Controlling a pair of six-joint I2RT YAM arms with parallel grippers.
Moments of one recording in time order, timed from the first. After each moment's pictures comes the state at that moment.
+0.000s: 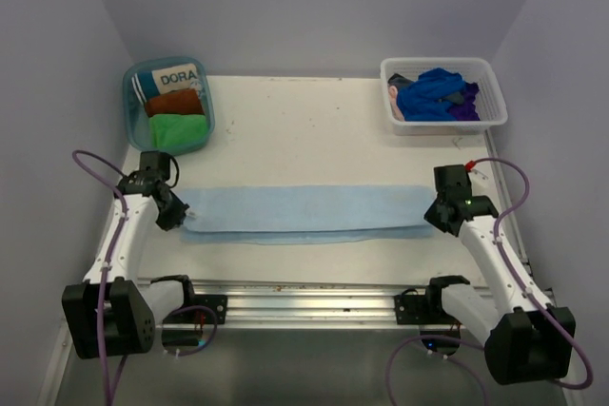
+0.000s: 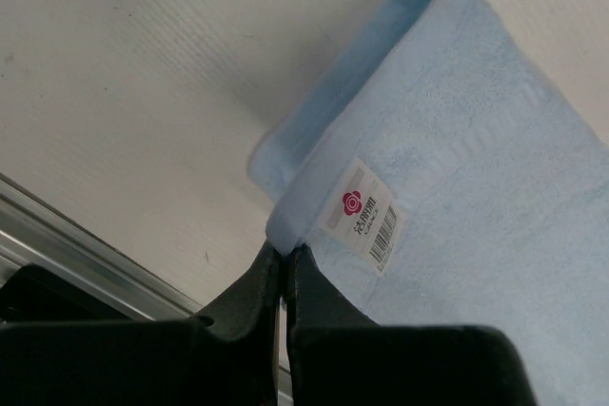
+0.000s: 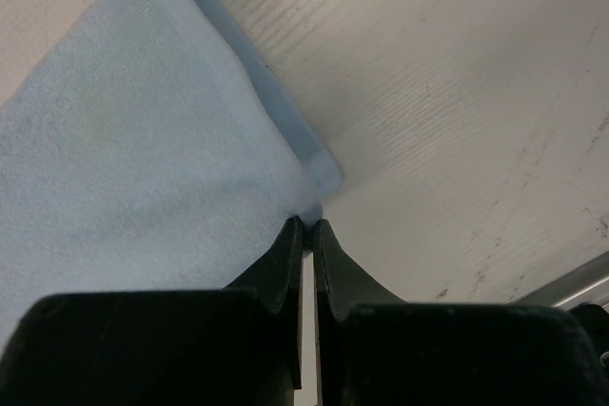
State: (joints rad) left arm 0.11 1.10 0.81 -0.96 -0.20 -0.71; right arm 0.09 0.95 0.67 -0.82 0.35 0.71
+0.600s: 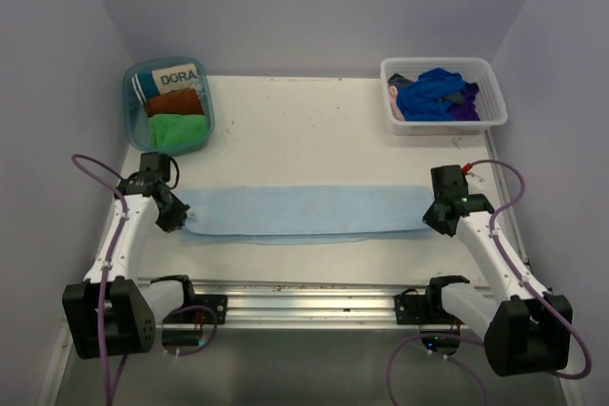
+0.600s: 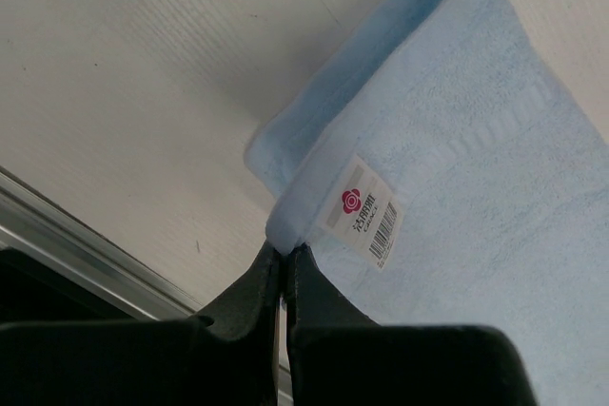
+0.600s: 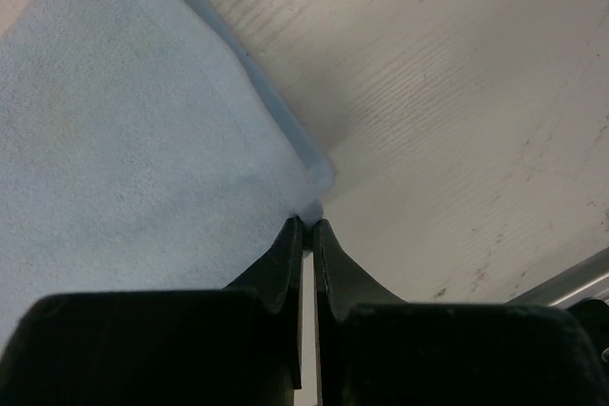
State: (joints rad) left arm 0.11 1.11 0.79 -0.97 -0.19 -0.75; right arm 0.09 1.01 0.65 -0.80 0.35 0.73
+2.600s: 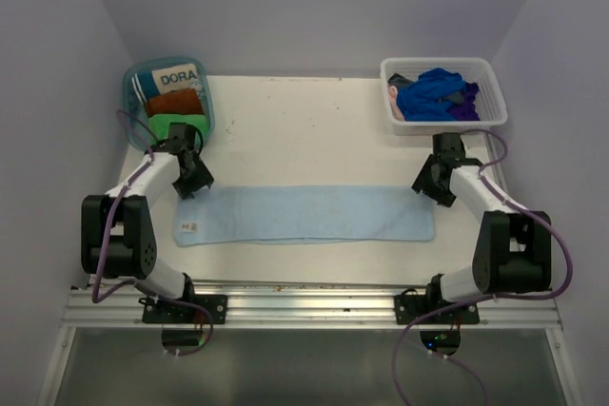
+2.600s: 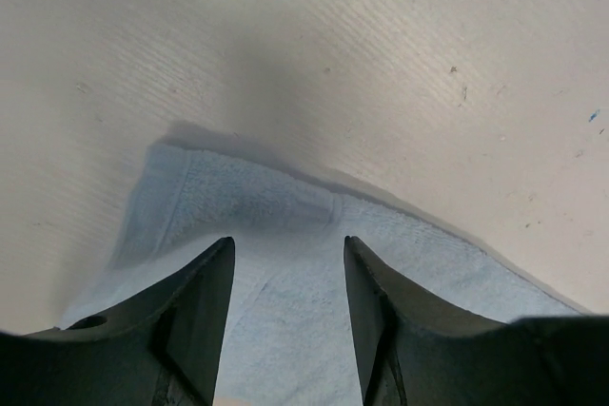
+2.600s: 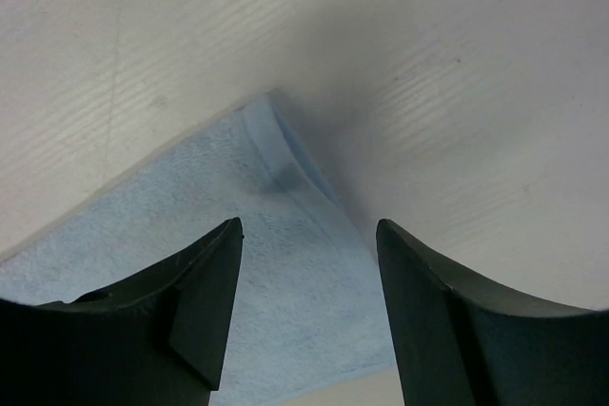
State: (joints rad) left arm -0.01 1.56 0.97 -0.63 -0.16 -0.63; right arm 0.00 1.45 0.87 -0.56 0.23 0.53
